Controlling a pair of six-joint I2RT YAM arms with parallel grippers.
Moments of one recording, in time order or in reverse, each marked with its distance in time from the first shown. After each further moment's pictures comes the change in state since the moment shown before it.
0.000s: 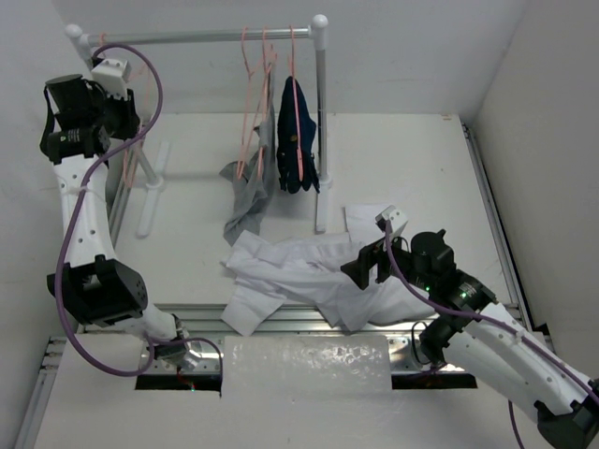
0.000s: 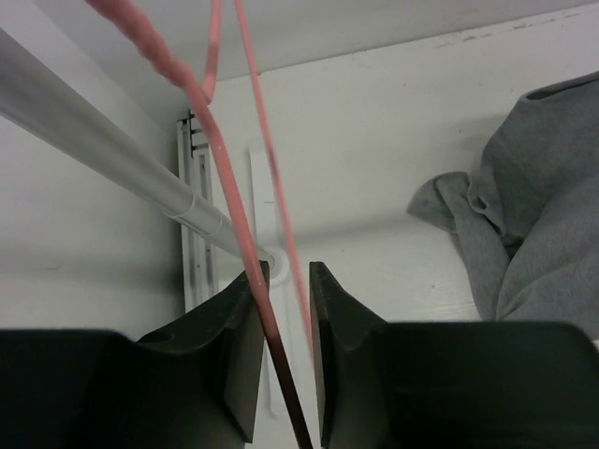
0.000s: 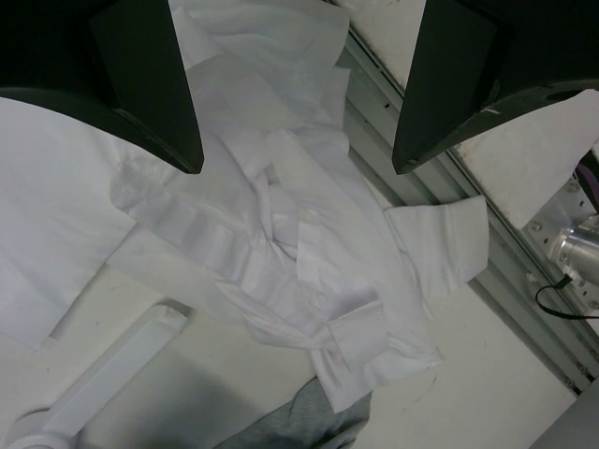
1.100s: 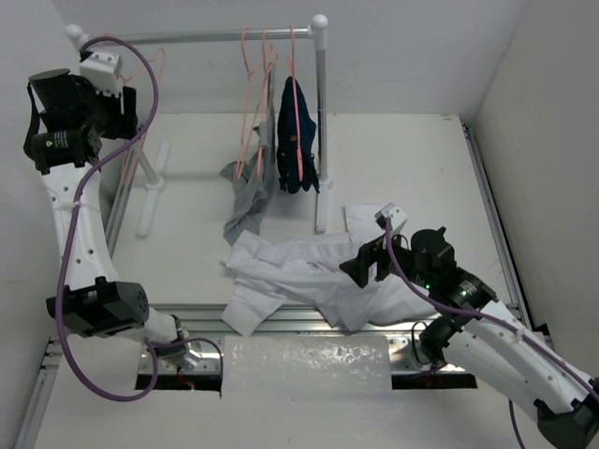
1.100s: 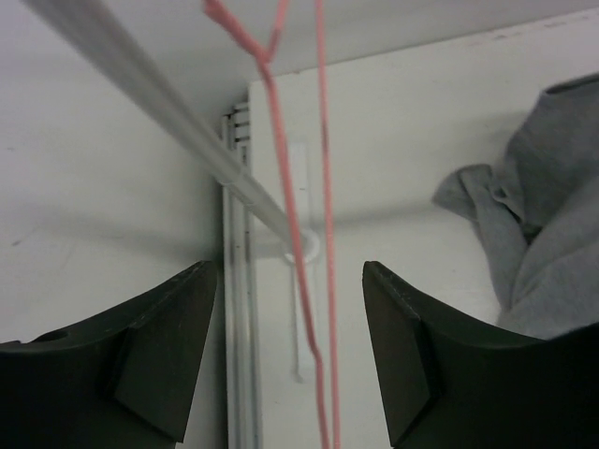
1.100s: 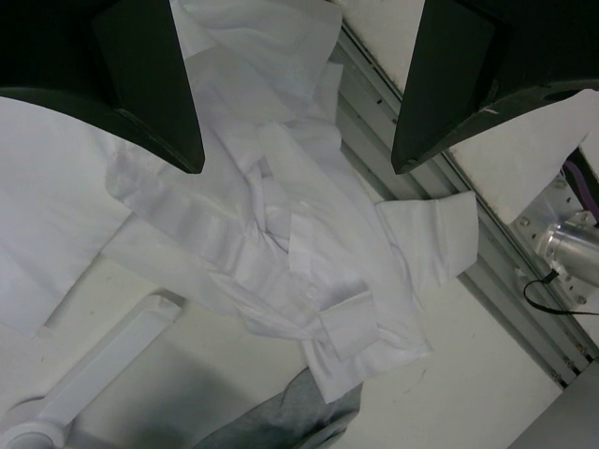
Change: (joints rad) left arm 0.000 -0.073 0.107 -0.134 -0.103 0.037; right arm 0.000 0.021 0.030 0.000 -0.011 0.005
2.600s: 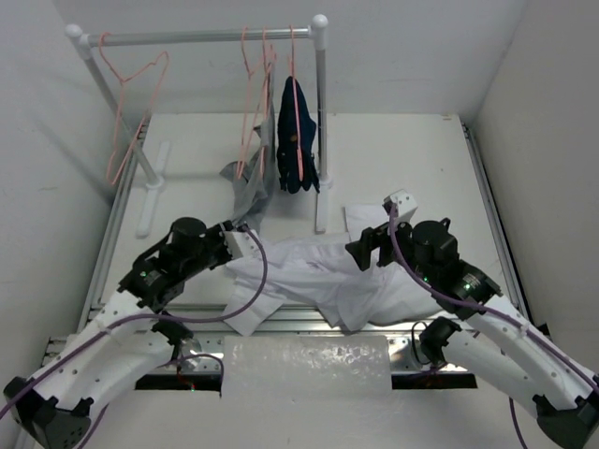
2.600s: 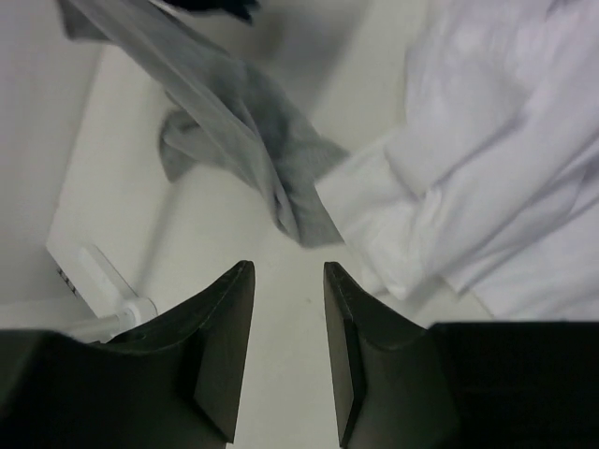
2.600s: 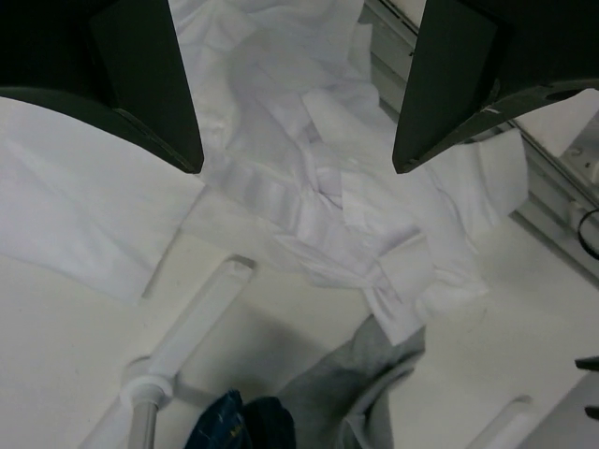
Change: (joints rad) left arm -0.857 -0.759 -1.208 0.238 -0.201 0.412; right arm 0.000 0.047 0.088 -0.028 0.206 0.002
